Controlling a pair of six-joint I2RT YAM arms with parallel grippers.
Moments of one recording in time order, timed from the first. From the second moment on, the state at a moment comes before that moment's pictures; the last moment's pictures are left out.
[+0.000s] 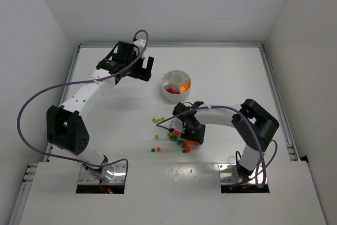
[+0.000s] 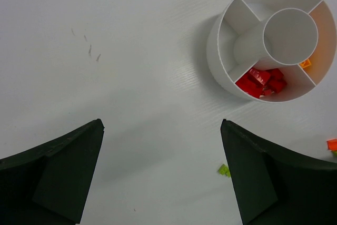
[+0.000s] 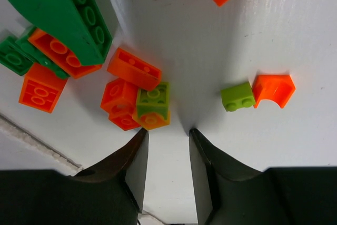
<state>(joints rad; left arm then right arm) -0.34 1.57 1.40 -0.53 0.05 -0.01 0.87 1.75 0.90 -0.77 0.00 -0.46</state>
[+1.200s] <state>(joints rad) -0.33 1.56 1.36 -0.52 0.04 0.00 0.93 1.81 1.00 -0.76 -0.05 -0.41</state>
